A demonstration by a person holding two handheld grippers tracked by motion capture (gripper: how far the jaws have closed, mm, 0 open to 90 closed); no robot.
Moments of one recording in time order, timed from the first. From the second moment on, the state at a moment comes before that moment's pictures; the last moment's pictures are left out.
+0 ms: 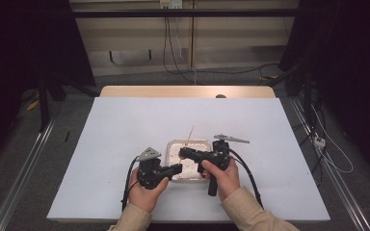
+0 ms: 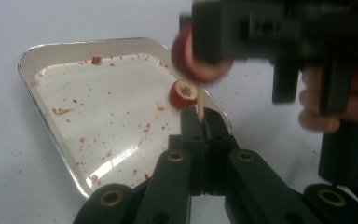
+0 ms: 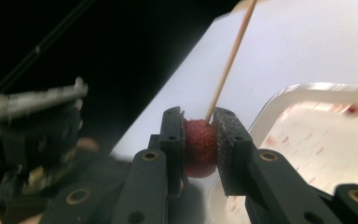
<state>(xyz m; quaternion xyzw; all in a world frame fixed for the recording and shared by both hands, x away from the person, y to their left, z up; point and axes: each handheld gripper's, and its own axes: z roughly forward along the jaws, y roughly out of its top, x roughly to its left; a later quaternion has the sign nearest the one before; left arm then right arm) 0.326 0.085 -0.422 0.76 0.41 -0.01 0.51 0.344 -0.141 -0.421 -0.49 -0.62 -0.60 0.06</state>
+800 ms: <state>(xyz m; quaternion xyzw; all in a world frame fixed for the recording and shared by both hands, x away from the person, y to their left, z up) 0.326 0.090 -0.423 0.75 0.42 0.00 0.51 0.344 -0.141 -0.424 -0.47 -0.63 -0.61 0.04</state>
